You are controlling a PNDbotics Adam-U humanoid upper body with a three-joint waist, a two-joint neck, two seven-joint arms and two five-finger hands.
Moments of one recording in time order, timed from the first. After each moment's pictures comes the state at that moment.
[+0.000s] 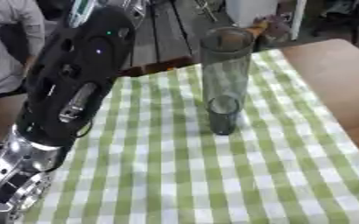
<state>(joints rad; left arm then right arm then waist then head) -1.34 0.14 -0.18 -1.37 0.65 0.19 0.88 -0.51 -0.67 -0.22 -1.98 -0.19 -0.50 -0.66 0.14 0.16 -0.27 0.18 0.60</state>
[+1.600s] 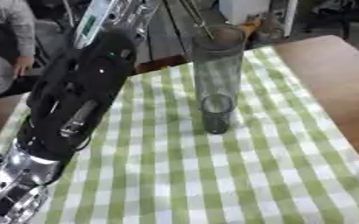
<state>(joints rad) -1.29 0.12 -0.20 -1.36 0.62 0.17 0.87 -0.51 -0.65 -0.24 -1.98 -0.19 -0.49 -0.68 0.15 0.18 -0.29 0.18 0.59</state>
